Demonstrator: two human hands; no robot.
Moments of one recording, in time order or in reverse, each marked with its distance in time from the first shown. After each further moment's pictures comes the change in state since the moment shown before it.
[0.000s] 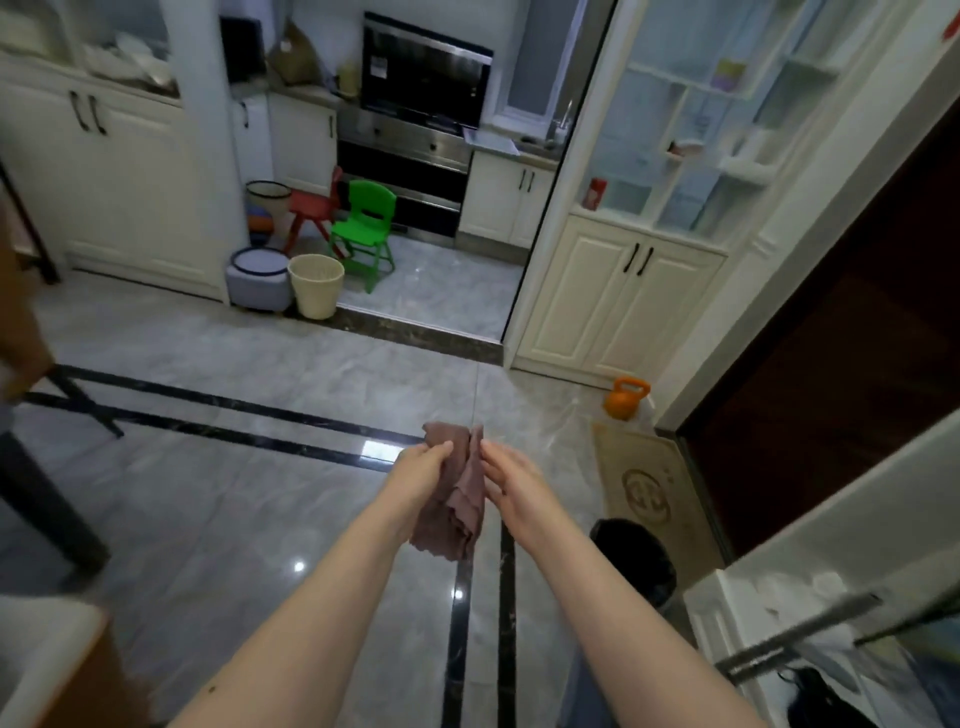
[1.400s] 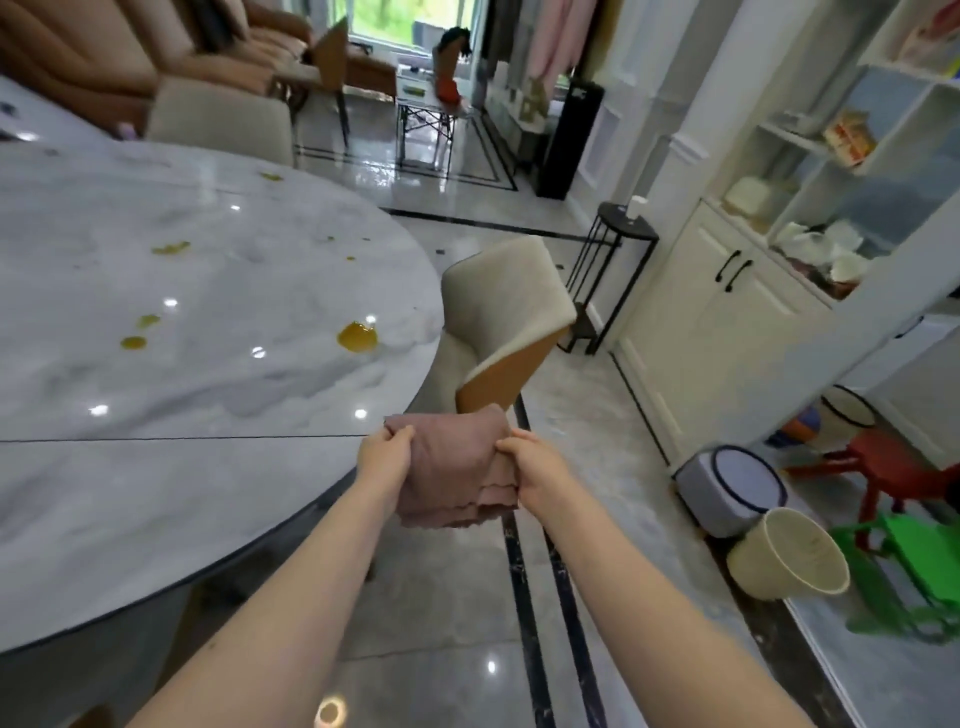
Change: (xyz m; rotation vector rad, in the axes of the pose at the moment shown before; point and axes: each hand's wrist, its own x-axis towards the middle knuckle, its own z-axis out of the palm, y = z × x) left_hand 0.357 0.148 -0.517 -0.665 1.428 -0.045; right_hand 0.431 -0.047 0.681 -0.650 -1.022 0.322
